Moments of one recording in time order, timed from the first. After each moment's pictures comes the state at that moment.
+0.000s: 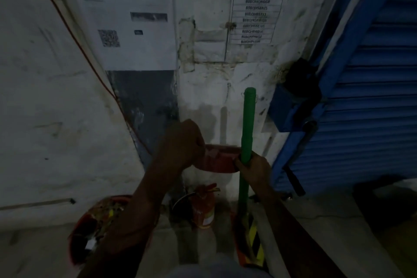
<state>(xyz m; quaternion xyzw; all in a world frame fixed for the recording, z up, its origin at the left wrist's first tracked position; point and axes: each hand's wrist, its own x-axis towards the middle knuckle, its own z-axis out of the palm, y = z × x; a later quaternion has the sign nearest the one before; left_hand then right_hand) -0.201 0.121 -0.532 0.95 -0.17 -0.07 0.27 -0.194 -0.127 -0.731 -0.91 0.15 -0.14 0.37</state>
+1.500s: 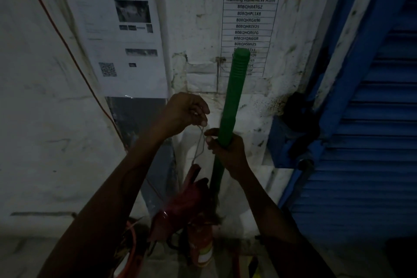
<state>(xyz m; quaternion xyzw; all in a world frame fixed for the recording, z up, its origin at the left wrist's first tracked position) -0.110 0.060 -0.466 0.86 -0.26 0.04 0.44 -0.125 -0.116 -0.595 -0.69 -0.12 -0.14 0.70</state>
